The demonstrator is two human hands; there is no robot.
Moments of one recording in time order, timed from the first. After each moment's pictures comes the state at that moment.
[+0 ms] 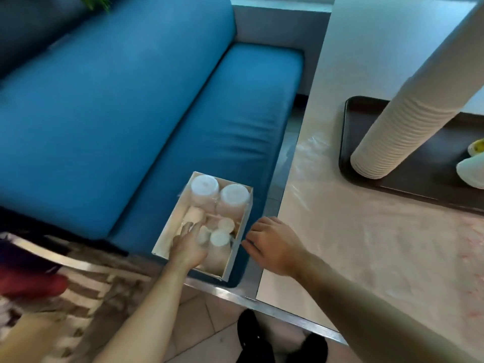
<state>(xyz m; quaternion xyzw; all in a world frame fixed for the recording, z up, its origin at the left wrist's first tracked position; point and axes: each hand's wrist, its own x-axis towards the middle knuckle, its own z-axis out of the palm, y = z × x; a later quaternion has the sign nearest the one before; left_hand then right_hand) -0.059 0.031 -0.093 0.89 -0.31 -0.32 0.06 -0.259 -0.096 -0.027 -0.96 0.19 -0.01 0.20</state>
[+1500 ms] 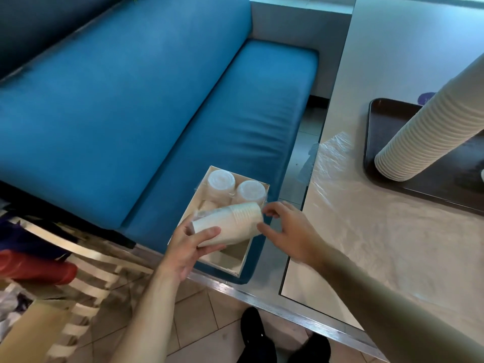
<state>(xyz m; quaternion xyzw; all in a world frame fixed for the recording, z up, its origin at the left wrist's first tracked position) -0.050 0.075 -0.033 0.59 -0.02 -0.51 0.62 -0.234 -0.087 -0.017 -0.86 0.33 -0.06 0.38</state>
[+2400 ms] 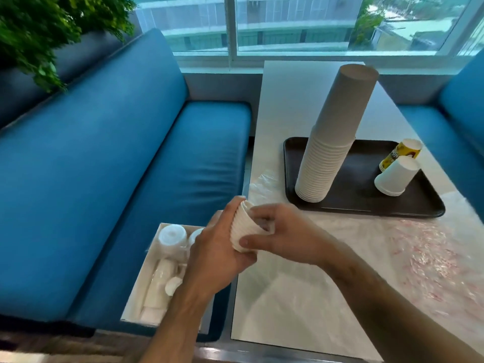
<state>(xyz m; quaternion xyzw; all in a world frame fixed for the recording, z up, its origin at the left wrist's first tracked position) -0.171 -0.039 0.091 0.73 -0.54 -0.23 0.35 -0.318 -0.134 0.132 -0.83 0.31 -0.12 0.45</state>
